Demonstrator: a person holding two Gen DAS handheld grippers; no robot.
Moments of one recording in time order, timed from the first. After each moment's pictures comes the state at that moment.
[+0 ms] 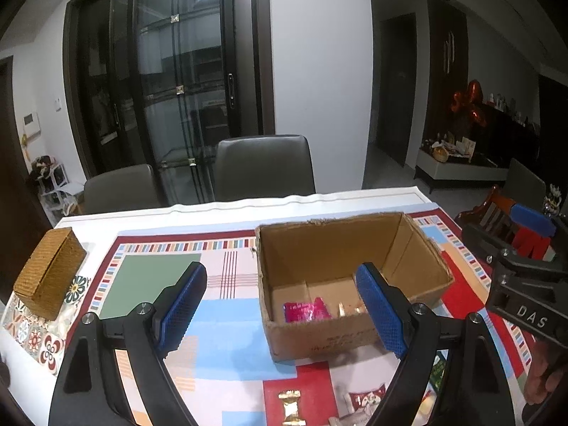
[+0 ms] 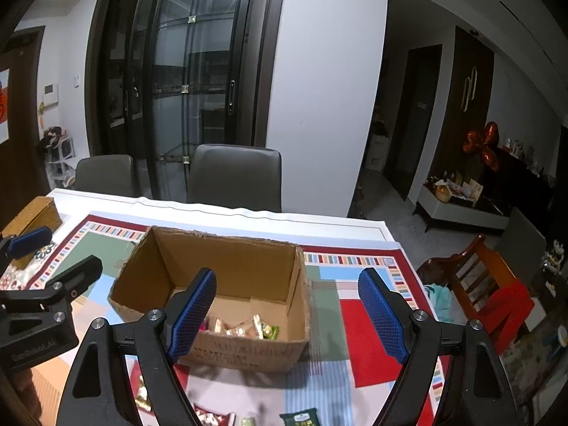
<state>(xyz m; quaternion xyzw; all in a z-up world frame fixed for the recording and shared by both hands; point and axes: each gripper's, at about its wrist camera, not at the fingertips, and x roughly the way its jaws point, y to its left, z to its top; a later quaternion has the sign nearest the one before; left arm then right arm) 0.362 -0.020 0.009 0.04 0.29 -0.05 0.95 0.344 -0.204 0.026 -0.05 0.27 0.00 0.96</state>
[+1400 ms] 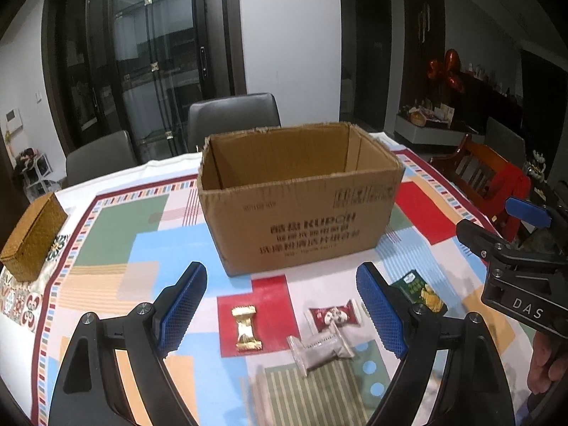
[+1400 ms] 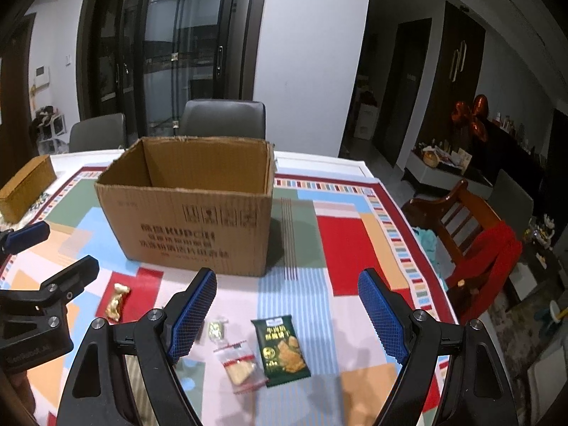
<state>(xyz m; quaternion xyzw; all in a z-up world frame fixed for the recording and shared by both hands) 0.276 -0.063 -0.060 0.06 0.34 -0.09 0.94 0.258 -0.245 -0.047 -0.05 0.33 -0.03 0.94</state>
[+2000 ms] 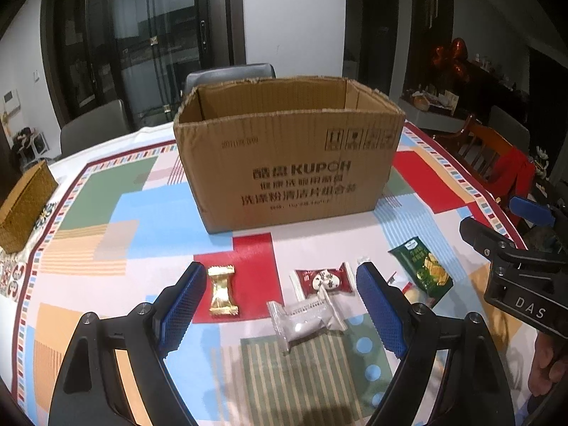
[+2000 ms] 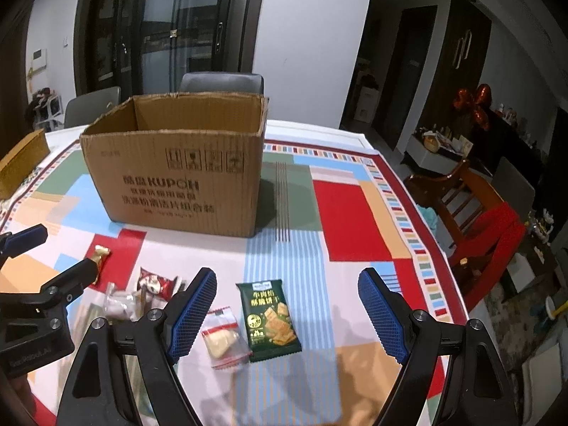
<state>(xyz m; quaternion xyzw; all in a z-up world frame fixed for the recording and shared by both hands) 0.270 -0.075 -0.108 0.04 0.38 -0.08 0.92 0.254 -0.255 -0.087 -0.06 0.36 -0.03 0.93</state>
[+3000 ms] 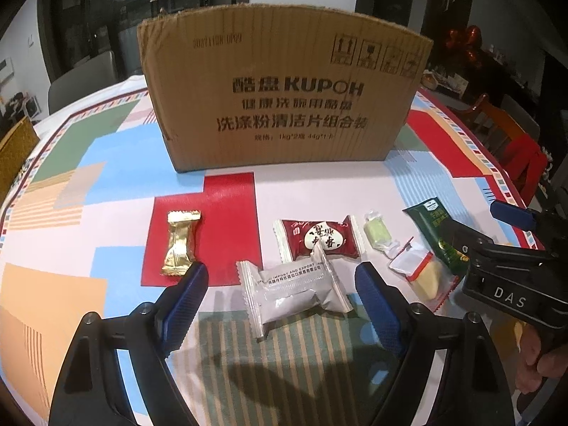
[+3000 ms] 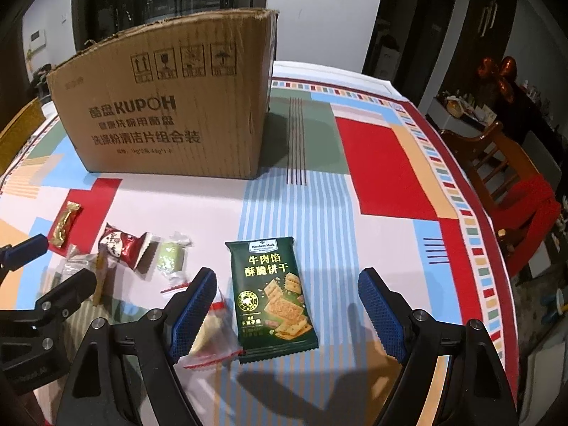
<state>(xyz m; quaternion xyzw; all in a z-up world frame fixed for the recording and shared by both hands) 0.288 -0.086 -0.173 0.02 0.45 -0.08 0.89 0.290 -0.262 -0.158 -0.05 0.45 0.00 0.89</state>
